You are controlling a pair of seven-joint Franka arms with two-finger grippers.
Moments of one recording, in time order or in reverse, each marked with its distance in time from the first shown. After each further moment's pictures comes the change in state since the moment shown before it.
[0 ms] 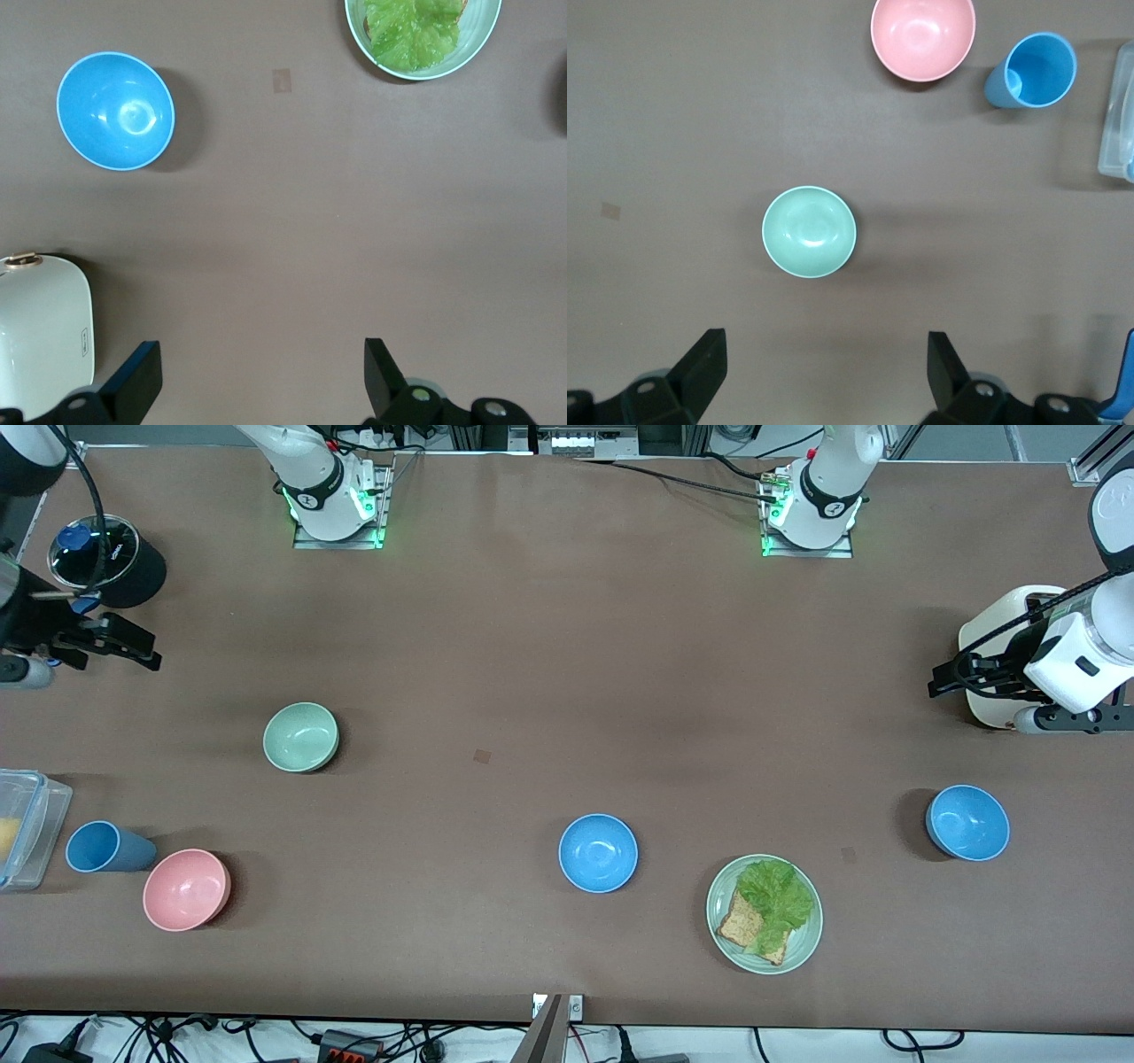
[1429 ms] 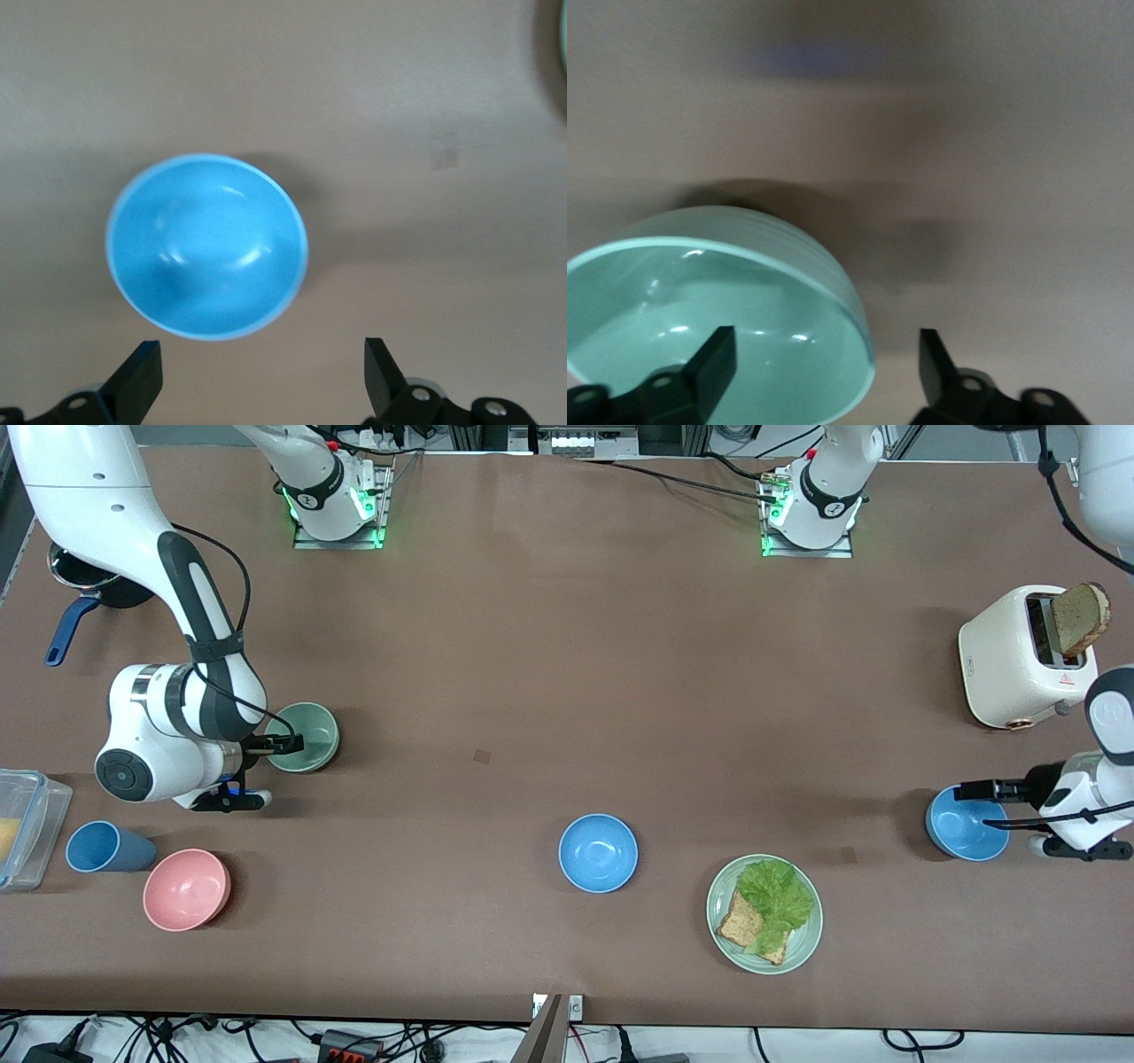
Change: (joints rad) left arm 0.183 0.566 0.013 0.324 0.055 0.216 0.320; right arm 0.022 0.588 -0.014 -0.029 -0.003 0.206 -0.001
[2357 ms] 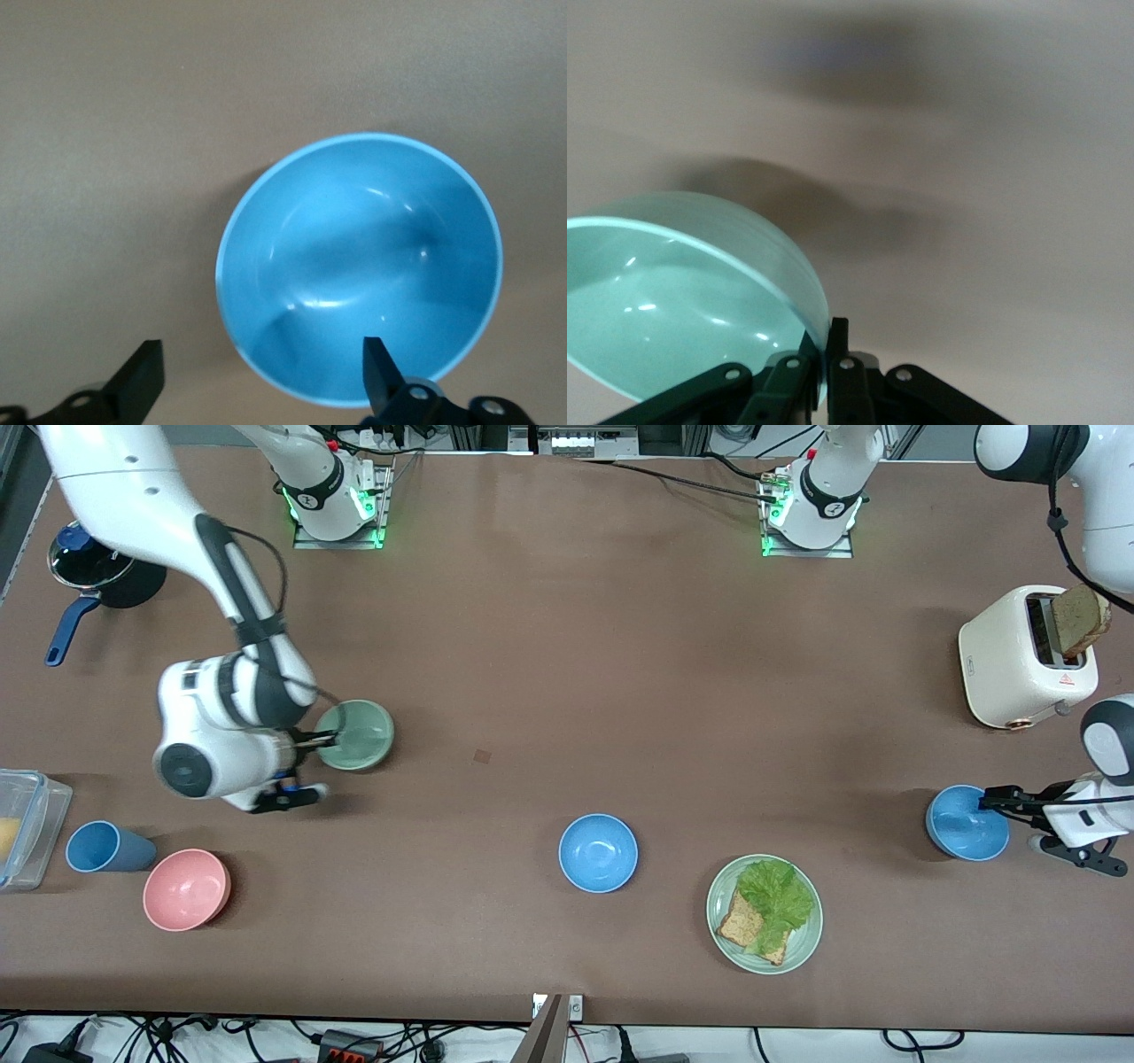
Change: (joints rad) left arm 0.100 0.145 0.000 0.019 0.044 0.170 0.317; right arm 0.083 -0.028 0.151 0.053 0.008 -0.033 -0.001
